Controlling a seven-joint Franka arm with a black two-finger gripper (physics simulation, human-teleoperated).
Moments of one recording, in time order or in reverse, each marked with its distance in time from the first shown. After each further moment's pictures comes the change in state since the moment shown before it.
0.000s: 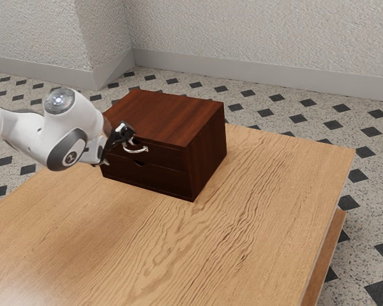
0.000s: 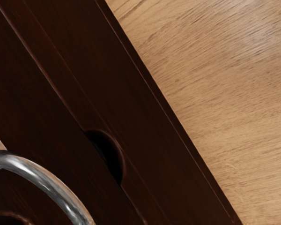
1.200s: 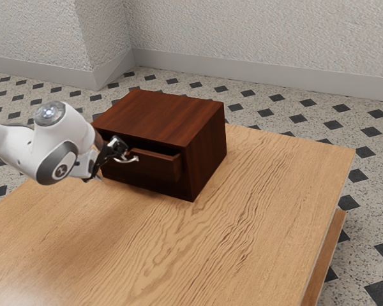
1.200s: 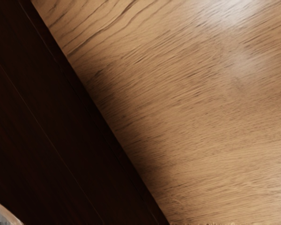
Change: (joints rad) arm -0.007 0.061 0.019 -0.123 -0.008 0.010 0.011
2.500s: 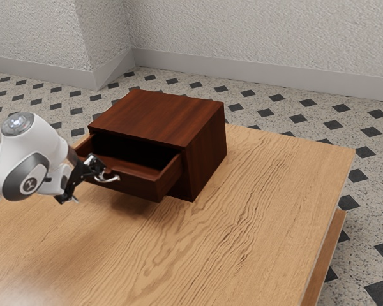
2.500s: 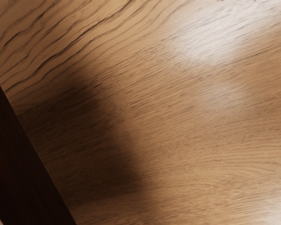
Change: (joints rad) arm -0.003 0.225 0.059 -0.215 0.018 -0.087 0.012
